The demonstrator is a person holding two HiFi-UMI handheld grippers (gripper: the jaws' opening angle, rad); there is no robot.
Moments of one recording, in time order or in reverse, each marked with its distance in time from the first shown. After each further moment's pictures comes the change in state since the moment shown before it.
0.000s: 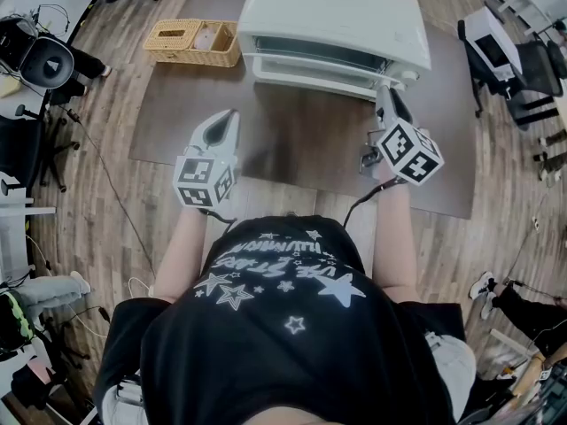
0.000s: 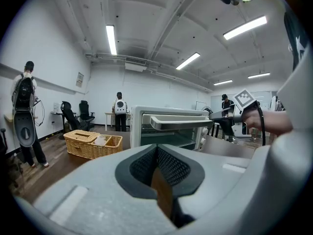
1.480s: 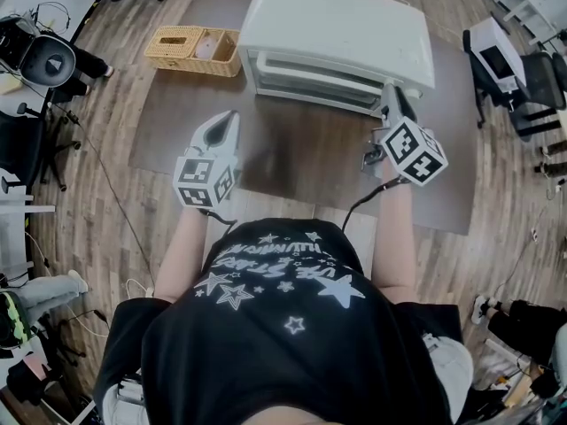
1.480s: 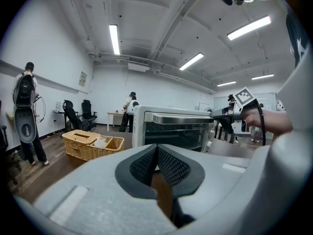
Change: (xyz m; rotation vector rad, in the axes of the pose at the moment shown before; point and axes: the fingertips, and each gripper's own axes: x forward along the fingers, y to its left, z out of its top) left arm 0.029 0.018 0.008 -0.026 -0.004 0.025; right arm 0.039 -0.002 0.028 0.015 -0.027 0.006
